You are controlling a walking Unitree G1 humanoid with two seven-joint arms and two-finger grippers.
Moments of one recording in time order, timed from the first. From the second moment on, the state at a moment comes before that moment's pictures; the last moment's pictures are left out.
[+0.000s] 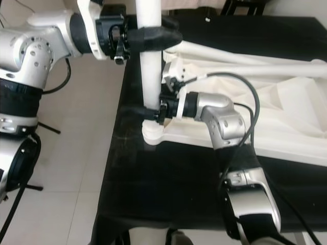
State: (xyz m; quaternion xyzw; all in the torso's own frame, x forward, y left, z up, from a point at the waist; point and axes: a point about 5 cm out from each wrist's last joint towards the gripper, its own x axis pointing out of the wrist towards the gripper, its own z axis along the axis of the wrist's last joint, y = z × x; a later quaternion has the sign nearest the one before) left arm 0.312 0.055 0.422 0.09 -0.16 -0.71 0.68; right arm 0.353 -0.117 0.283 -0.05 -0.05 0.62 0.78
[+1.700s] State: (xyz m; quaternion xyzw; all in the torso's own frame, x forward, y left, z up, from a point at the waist) left arm 0.312 0.043 0.407 0.10 -0.12 -0.71 0.69; right arm 0.297 -0.078 0.240 -0.05 -0.13 0.20 0.97
